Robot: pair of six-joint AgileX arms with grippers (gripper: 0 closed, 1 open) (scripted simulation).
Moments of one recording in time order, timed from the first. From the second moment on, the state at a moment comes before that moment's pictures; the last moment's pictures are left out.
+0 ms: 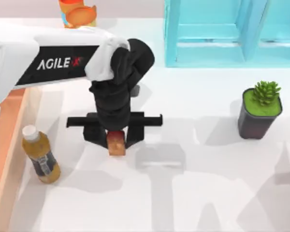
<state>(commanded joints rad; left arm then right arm) -0.59 2.13 1.48 -0.93 0.00 -0.56 0.00 0.00 0.00 0.00 0.00 0.00</state>
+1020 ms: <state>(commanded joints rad) -0.59 2.13 1.48 -0.93 0.00 -0.56 0.00 0.00 0.00 0.00 0.00 0.00</state>
